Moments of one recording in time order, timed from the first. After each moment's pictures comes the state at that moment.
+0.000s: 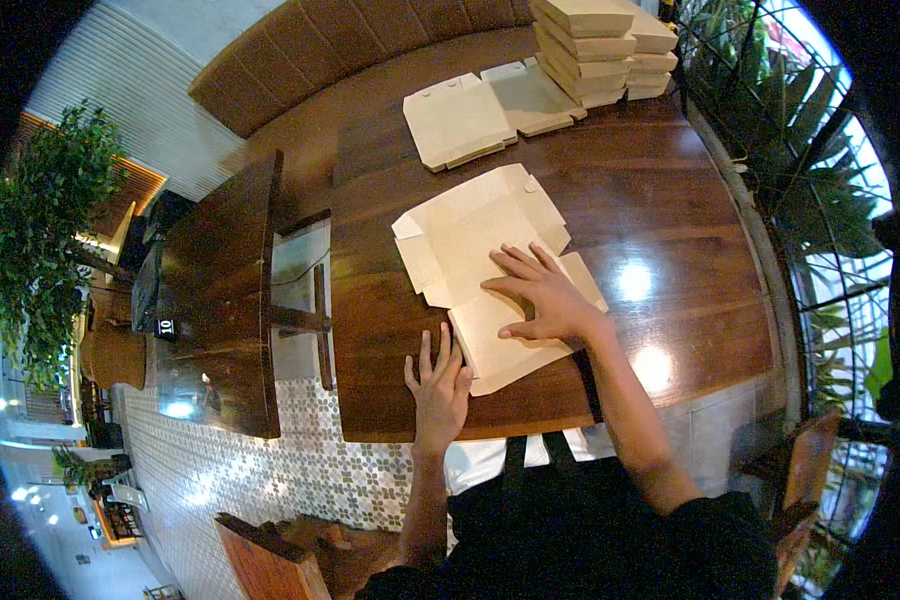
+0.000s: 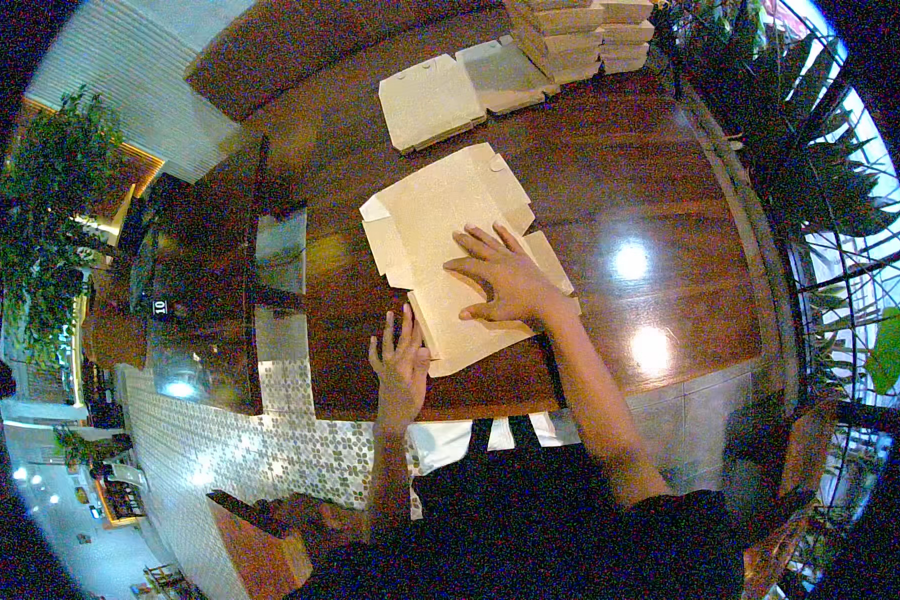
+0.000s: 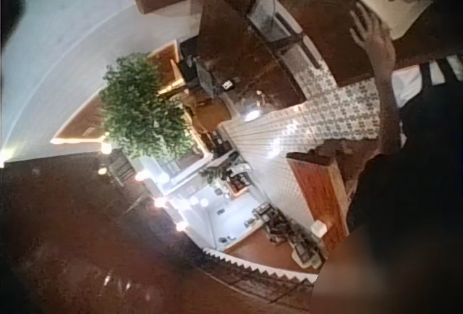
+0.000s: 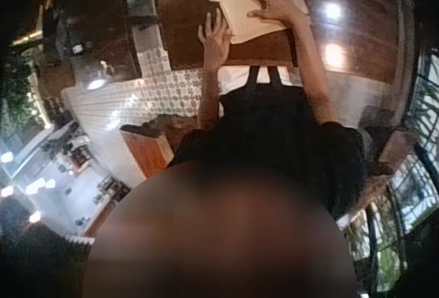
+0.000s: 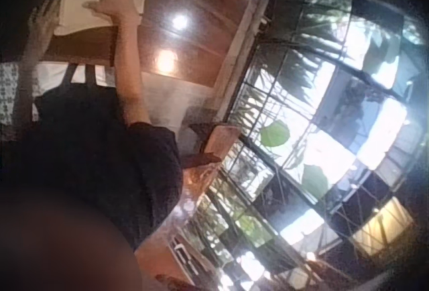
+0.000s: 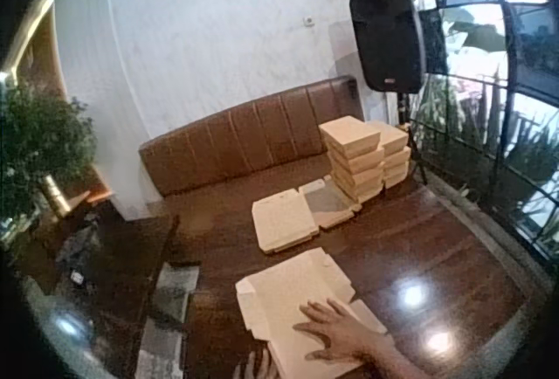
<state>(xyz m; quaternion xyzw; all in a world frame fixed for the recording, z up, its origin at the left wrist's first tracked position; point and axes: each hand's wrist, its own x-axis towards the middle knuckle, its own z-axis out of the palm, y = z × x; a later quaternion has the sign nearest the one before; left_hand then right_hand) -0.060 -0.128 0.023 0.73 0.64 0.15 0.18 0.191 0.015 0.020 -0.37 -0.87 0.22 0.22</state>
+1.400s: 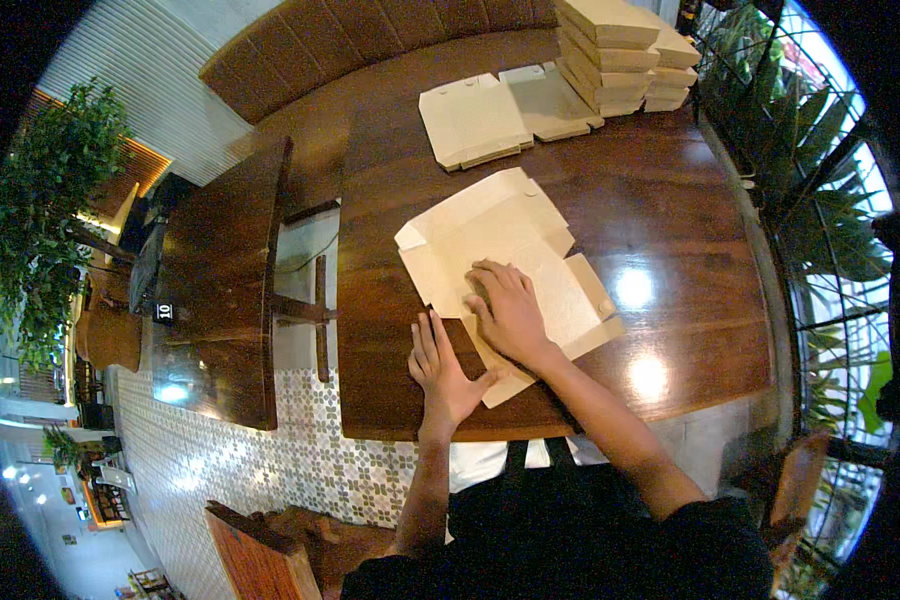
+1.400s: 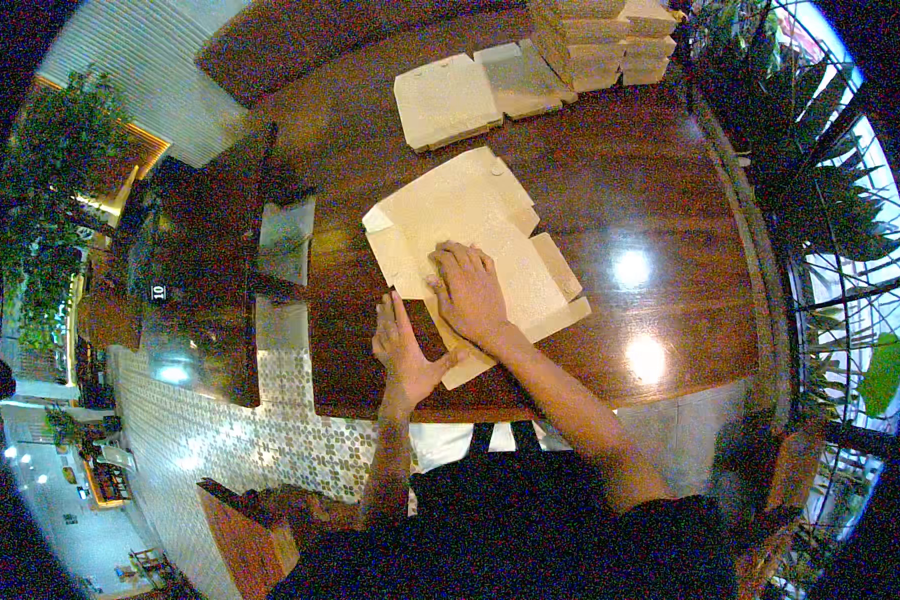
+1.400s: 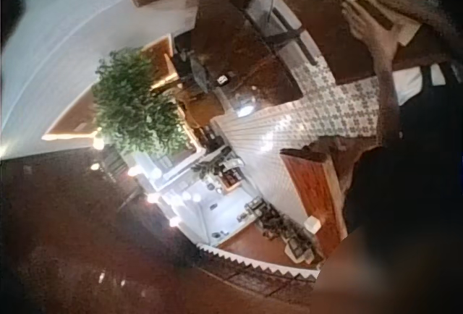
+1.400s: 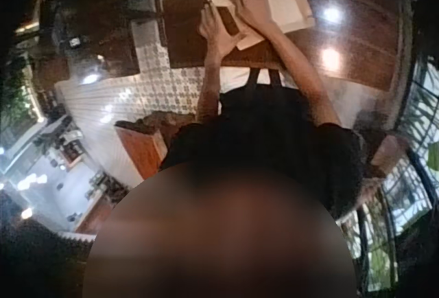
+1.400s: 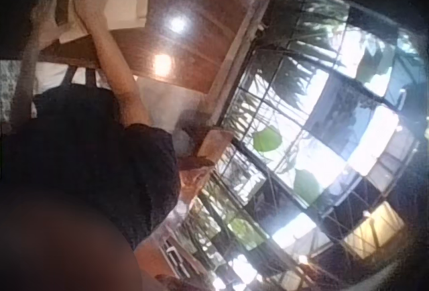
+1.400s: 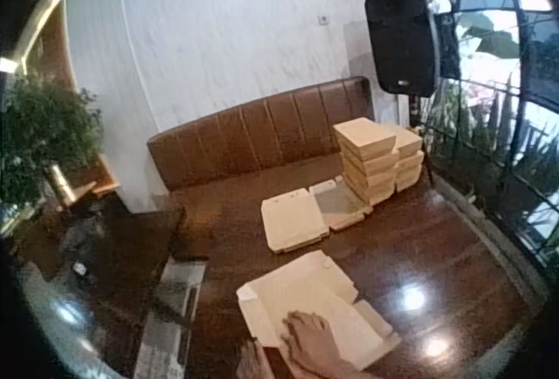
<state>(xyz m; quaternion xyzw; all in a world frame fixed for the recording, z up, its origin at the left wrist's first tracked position) -0.050 -0.101 0.025 0.67 0.70 0.17 0.18 0.101 0.000 0.013 -0.50 -0.76 0.24 0.35</state>
